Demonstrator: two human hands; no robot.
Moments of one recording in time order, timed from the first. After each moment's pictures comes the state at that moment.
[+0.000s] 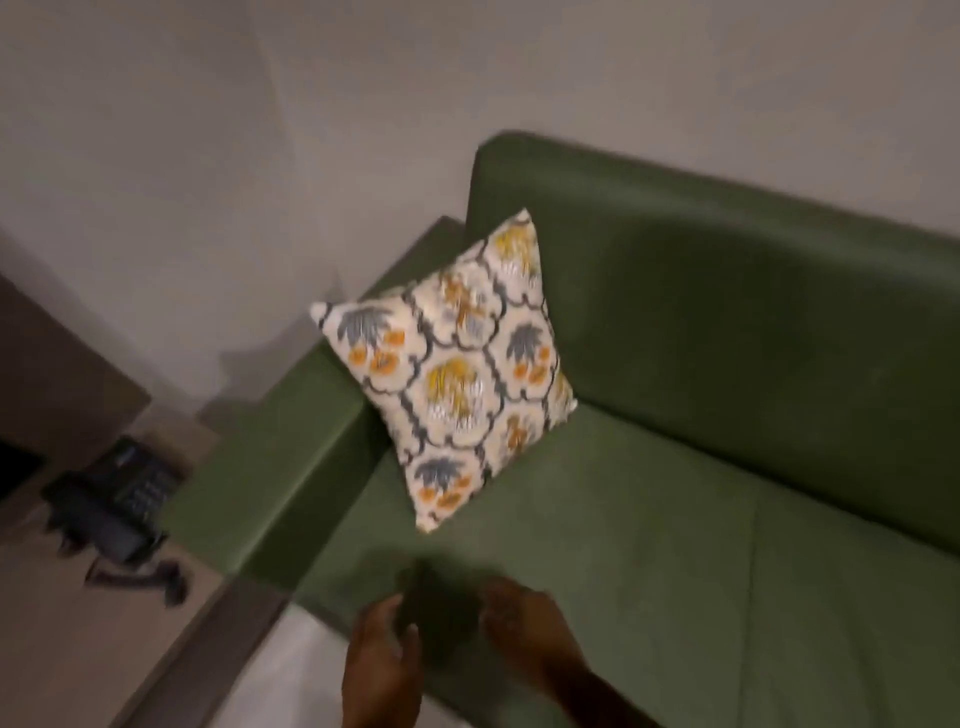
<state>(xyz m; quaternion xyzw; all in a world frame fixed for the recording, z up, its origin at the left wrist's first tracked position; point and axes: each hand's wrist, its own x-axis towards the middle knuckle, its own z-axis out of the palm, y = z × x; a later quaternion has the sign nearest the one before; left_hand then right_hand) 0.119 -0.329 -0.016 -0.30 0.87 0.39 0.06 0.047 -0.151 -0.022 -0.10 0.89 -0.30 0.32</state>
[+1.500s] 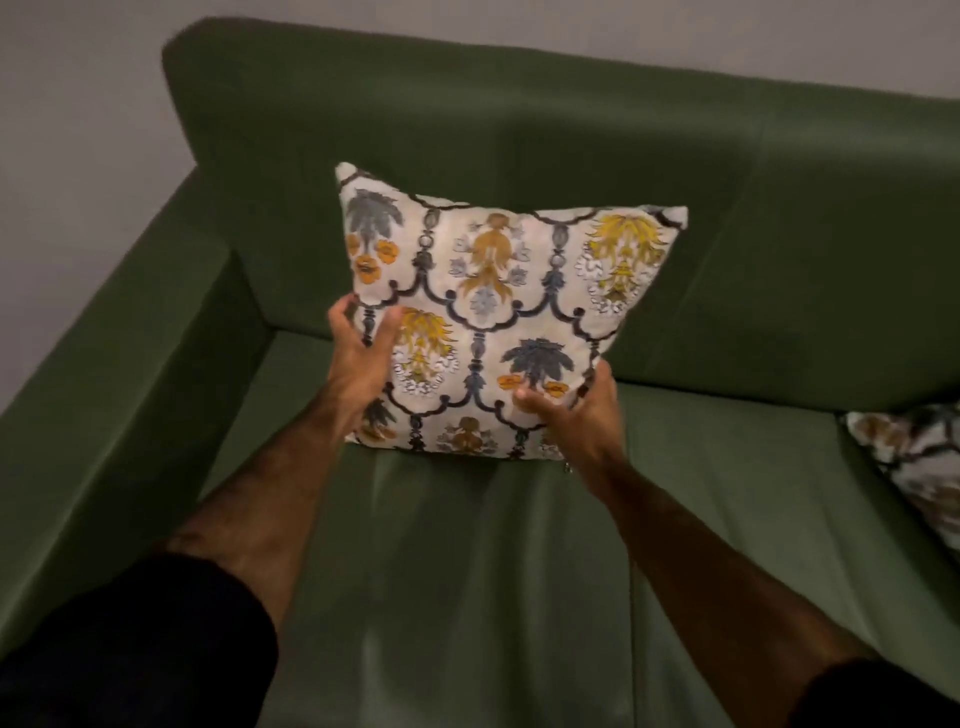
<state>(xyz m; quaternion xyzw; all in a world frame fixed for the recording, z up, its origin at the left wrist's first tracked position) -0.209 -0.183 0.024 -0.10 0.78 0.61 0.08 -0.103 0.056 0.006 0.26 0.76 -0.59 -0.03</state>
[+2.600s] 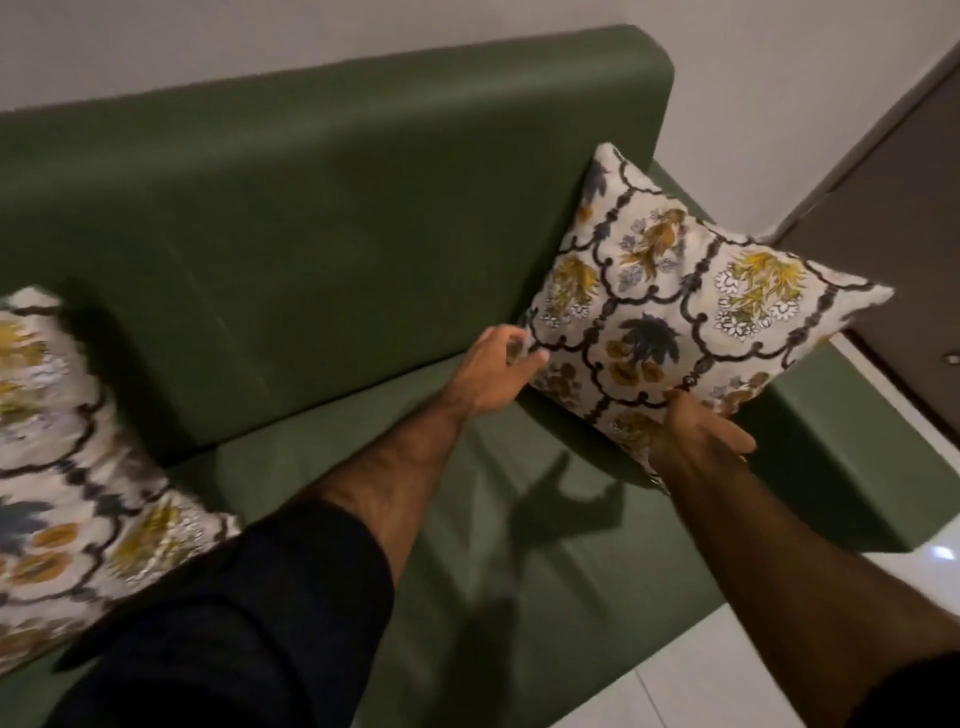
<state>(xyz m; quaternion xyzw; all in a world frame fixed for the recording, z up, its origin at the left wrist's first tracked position) -0.040 0.374 0.037 0.36 0.79 0.38 0.33 0.155 0.481 0.064 0.78 0.28 -0.46 -0.31</state>
